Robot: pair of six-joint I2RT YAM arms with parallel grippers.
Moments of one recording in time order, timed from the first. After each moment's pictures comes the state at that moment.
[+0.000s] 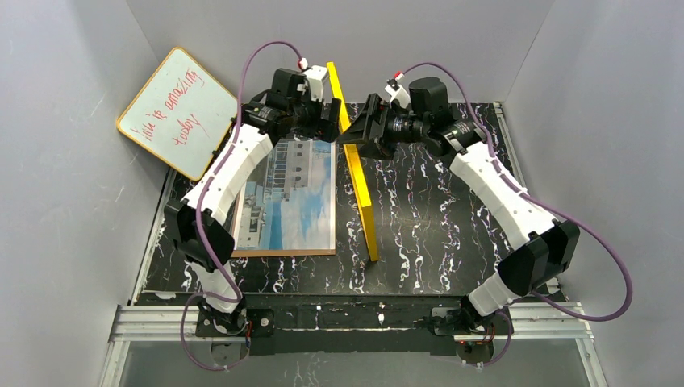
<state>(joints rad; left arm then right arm) -0.45 1.76 1.86 -0.76 0.12 -0.09 0.54 1.54 1.61 -0.52 -0.62 0.88</state>
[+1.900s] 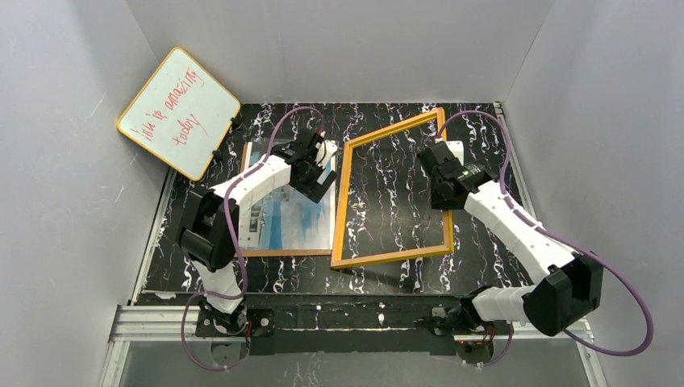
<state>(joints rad) -0.52 1.79 1.37 -0.68 -0.12 0.18 0.53 1.28 1.18 -1.05 0.45 0.46</state>
